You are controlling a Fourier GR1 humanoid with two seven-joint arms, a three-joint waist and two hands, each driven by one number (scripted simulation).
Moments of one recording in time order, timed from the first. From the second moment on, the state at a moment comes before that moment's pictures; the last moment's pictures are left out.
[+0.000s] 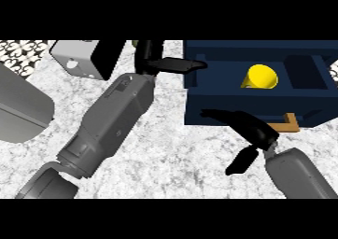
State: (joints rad) left arm -1.14 0.02 -0.23 -0.46 0.66 0.22 -0.57; right arm -0.34 -0.33 0.35 -1.37 0.41 0.40 -0.05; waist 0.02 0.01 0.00
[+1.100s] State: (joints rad) left arm -0.89 0.17 -0.24 -0.70 0.67 0.07 -0.50; right arm -0.78 -0.32 0.09 -0.55 0.42 0.22 -0.42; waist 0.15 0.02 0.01
